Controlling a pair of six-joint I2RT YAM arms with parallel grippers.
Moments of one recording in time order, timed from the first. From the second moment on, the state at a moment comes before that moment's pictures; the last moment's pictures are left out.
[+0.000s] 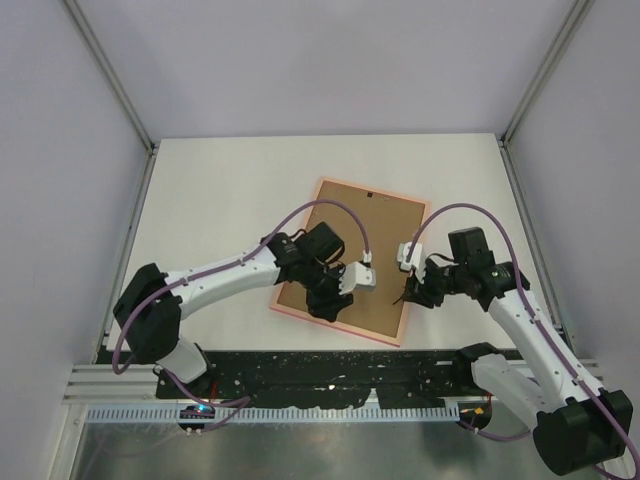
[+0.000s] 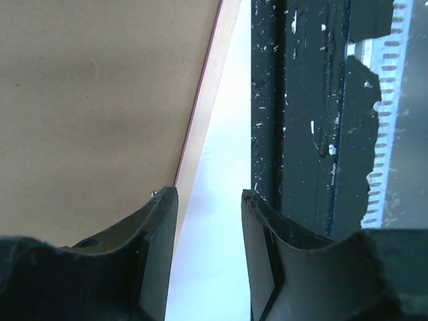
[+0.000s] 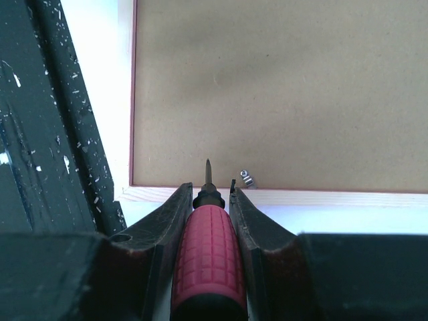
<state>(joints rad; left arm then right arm) -0.92 1.57 1.19 -0.75 0.53 0.46 0.25 0.88 0.71 -0.82 -0.70 -0.84</state>
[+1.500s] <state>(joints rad) -1.06 1.63 0.94 -0.42 0.34 0.58 0.19 0.94 0.67 -0.73 -0.58 -0.82</state>
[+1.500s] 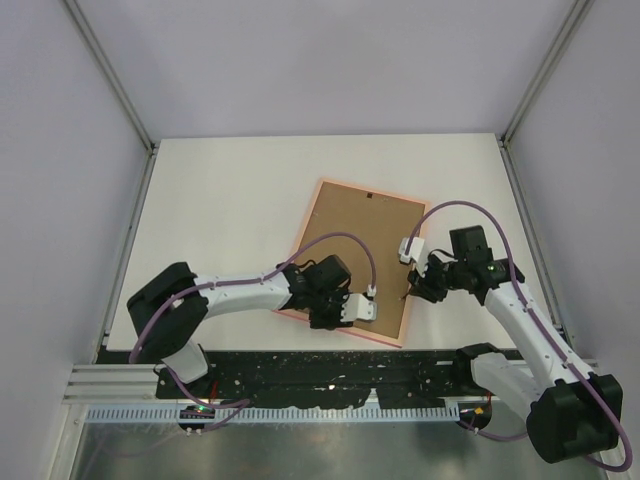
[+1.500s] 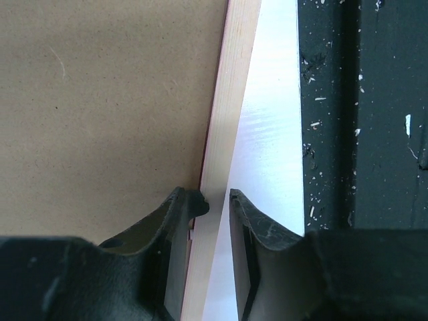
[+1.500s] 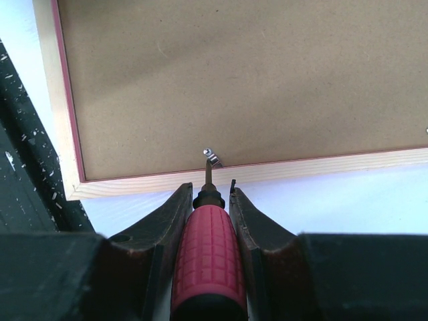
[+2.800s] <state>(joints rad) -1.09 1.68 0.99 -0.43 0.33 0.55 0.30 0.92 0.67 -0.76 -0.47 -1.01</state>
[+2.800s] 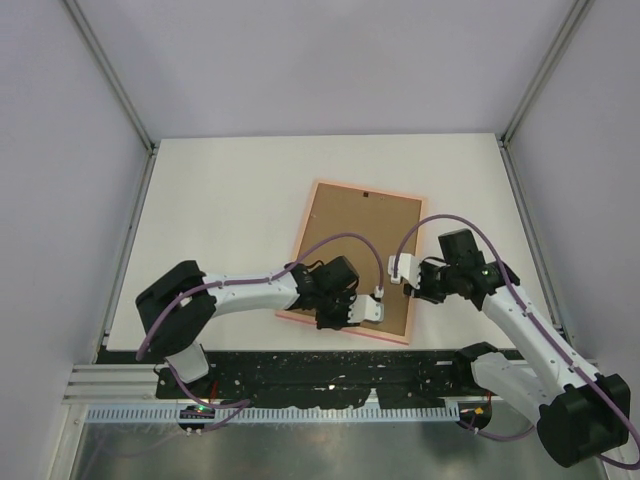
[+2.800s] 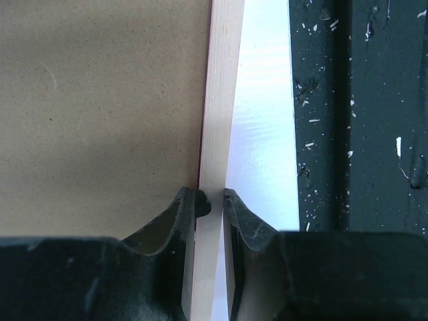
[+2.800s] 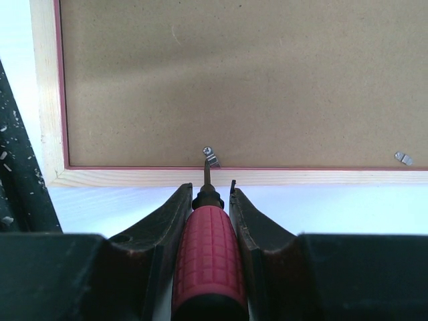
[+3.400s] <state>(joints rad) -1.12 1.70 1.01 -0.42 0.33 0.60 0.33 0.92 0.67 -0.80 -0.42 -1.32</state>
